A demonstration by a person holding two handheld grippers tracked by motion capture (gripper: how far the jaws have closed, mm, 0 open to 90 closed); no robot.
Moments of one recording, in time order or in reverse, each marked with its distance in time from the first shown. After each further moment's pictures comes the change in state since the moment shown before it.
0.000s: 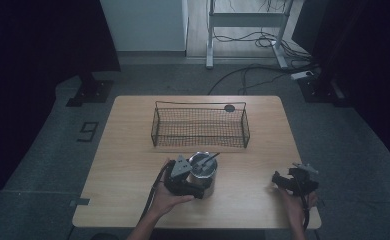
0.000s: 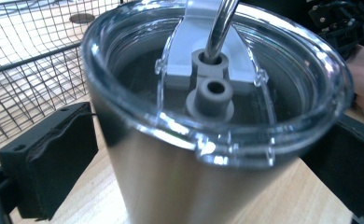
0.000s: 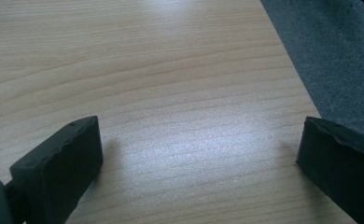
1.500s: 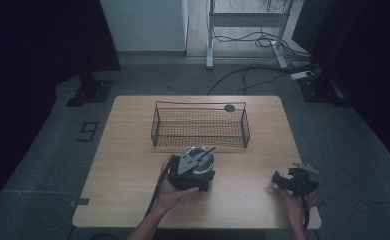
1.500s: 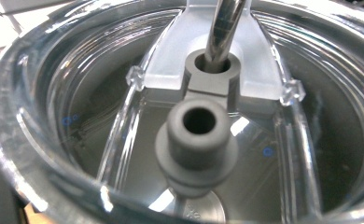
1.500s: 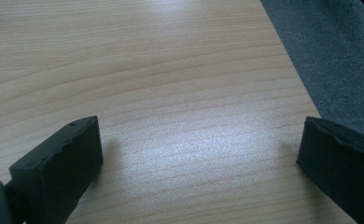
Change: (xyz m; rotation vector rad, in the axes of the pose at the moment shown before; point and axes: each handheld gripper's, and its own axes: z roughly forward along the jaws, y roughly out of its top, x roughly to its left) left arm -0.004 0.019 0.001 -0.032 0.112 0.044; right arm 0.000 0.000 0.000 0.000 0.000 0.000
